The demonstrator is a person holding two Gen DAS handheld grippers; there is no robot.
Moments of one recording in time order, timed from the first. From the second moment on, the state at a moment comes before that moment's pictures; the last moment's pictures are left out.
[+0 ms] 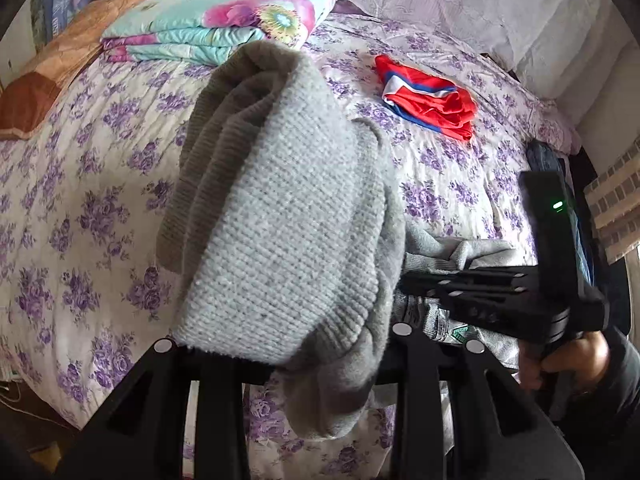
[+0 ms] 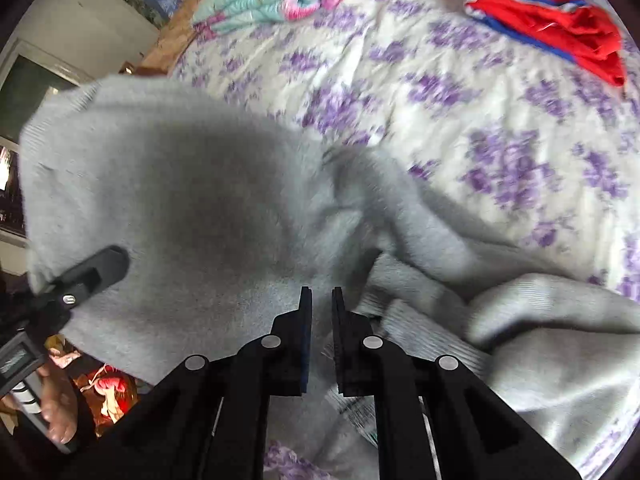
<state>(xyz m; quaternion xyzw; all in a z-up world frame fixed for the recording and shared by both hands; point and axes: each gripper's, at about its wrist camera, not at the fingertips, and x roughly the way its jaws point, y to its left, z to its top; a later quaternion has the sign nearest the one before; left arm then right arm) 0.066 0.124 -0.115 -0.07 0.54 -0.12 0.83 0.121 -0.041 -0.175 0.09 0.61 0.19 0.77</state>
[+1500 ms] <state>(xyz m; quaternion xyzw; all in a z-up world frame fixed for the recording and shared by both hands) 0.078 -0.037 -0.180 -0.04 0.62 -0.32 0.71 -0.025 -0.185 -0.134 0.13 0.58 0.04 0.80</state>
